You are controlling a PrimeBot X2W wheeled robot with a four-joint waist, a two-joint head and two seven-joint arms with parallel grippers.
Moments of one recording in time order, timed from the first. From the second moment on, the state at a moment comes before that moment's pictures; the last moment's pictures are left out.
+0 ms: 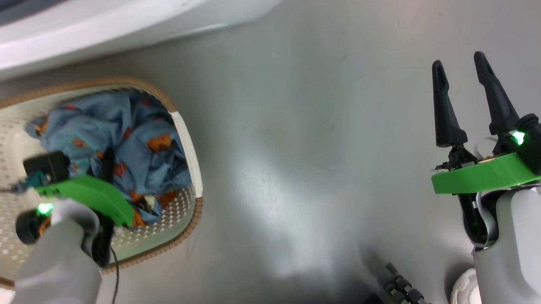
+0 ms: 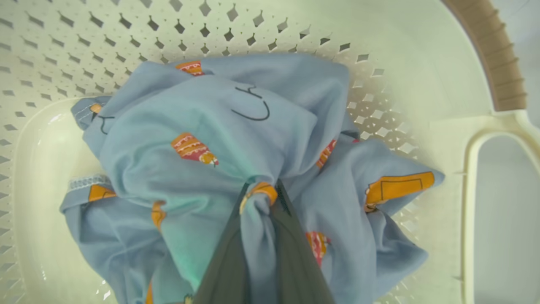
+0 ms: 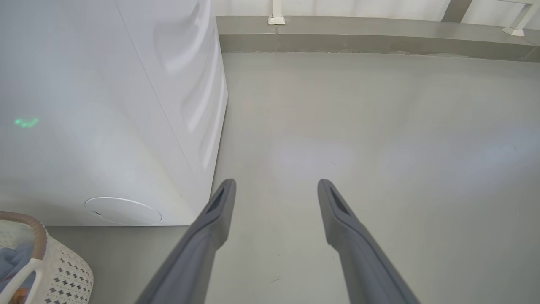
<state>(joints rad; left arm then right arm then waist) -0.85 0.21 -0.63 1.14 -0.88 -0.13 -0.22 -0.43 -0.05 -0.08 0.07 0.13 0.13 -0.26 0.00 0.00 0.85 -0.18</state>
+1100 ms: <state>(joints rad) -0.06 0.10 -0.20 0.45 -0.46 -0.01 -0.25 -0.05 -0.05 -0.12 0.16 0.09 0.13 -0.26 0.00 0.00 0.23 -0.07</state>
